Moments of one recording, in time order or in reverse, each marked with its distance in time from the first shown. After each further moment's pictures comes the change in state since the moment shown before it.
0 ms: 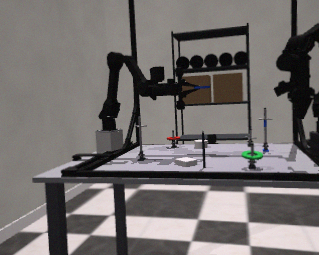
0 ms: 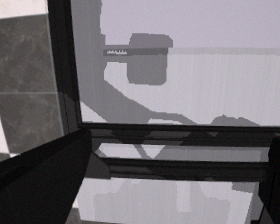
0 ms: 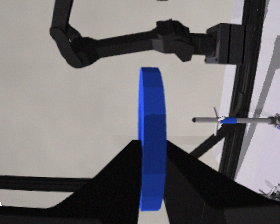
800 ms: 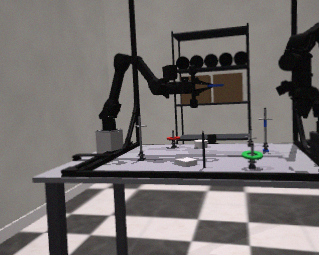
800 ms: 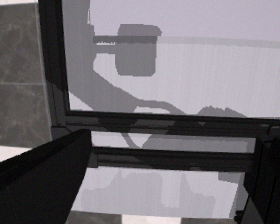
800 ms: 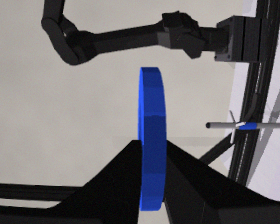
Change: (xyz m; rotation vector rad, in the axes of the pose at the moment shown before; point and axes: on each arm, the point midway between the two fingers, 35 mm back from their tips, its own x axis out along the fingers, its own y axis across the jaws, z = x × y) left arm -0.004 -0.004 -0.008 -0.040 0.021 -0.045; right arm 0.058 0.005 -0.014 -0.001 0.000 0.002
